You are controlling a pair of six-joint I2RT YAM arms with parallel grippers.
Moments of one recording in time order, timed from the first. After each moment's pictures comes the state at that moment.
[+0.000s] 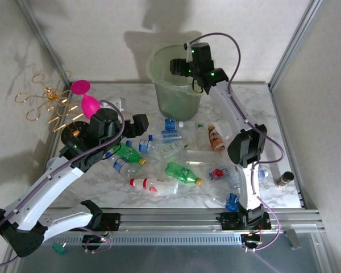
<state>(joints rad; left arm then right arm) -0.60 1.02 1.14 -0.57 -0.20 -0.59 0.46 2.13 2.30 -0.57 -0.03 0.22</state>
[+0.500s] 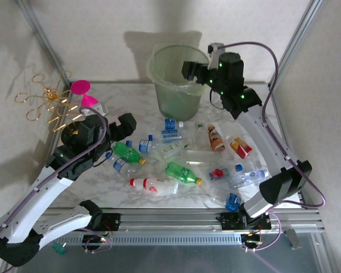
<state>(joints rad) -0.59 0.92 1.14 -0.73 -0.33 -0.84 0.48 1.55 1.70 -0.37 -0.07 0.36</state>
